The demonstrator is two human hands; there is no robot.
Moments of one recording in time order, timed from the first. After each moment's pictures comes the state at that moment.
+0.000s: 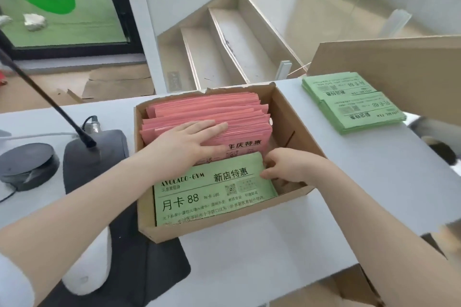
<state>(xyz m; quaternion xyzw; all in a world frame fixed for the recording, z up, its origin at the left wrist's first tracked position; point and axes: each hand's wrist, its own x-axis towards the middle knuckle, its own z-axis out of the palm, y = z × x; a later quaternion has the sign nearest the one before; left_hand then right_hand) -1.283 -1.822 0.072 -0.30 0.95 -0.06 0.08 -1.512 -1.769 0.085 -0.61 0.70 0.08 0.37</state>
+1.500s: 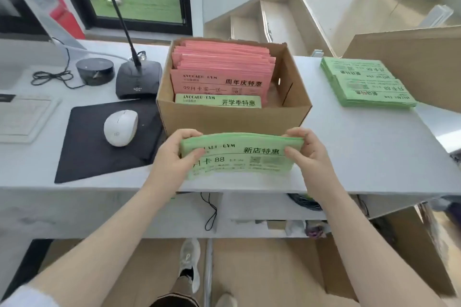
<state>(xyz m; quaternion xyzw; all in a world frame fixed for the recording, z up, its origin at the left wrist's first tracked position) -1.315 -1.579 0.031 -0.53 0.52 0.44 -0.50 -1.570 -1.605 0.035 -0.52 0.46 -0.50 0.53</state>
